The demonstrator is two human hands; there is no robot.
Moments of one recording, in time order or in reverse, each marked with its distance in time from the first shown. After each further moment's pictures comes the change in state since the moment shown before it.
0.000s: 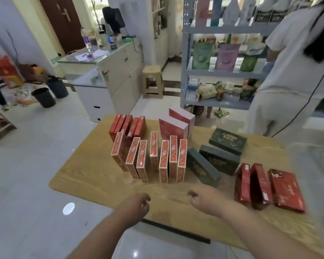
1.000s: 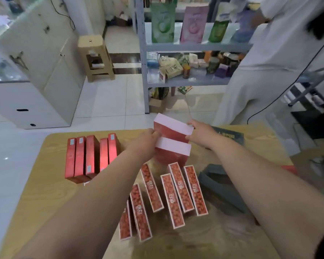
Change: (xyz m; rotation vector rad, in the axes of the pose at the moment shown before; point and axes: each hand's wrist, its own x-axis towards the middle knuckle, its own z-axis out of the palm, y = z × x) left_hand 0.381 0.074 -0.171 0.351 0.045 0.529; right_hand 0.296 0.036 -0.182 0.300 0.350 0.494
